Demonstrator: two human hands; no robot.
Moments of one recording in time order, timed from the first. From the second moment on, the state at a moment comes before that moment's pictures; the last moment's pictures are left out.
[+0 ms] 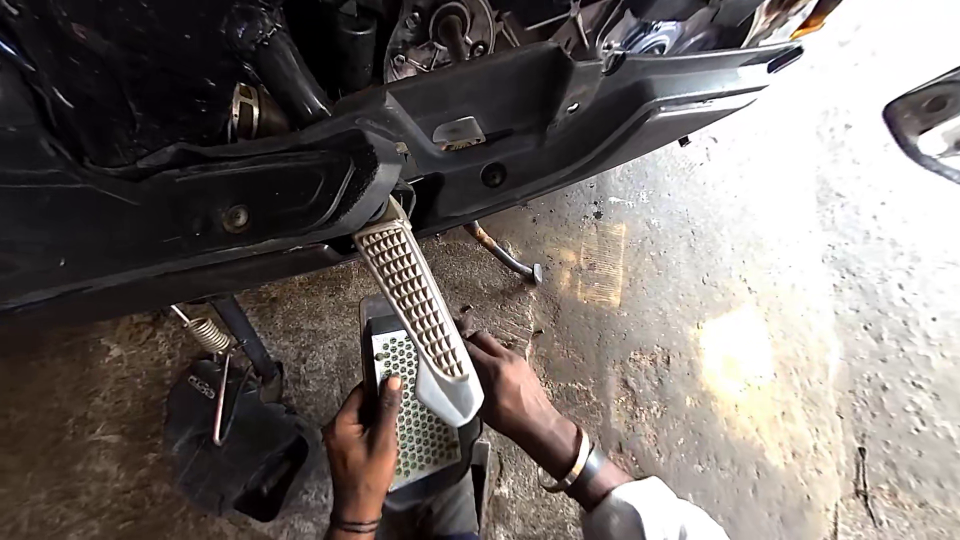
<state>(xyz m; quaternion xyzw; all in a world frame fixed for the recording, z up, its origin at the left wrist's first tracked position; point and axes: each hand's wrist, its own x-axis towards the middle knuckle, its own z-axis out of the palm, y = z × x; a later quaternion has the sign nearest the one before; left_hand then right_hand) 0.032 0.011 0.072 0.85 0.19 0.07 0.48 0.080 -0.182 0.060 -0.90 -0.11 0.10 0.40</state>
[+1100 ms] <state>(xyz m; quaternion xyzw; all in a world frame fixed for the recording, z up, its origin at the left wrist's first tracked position) 0.026 0.017 0.093 0.85 0.17 0.10 0.48 0.078 -0.179 0.057 -0.89 -0.10 0.00 0.45</state>
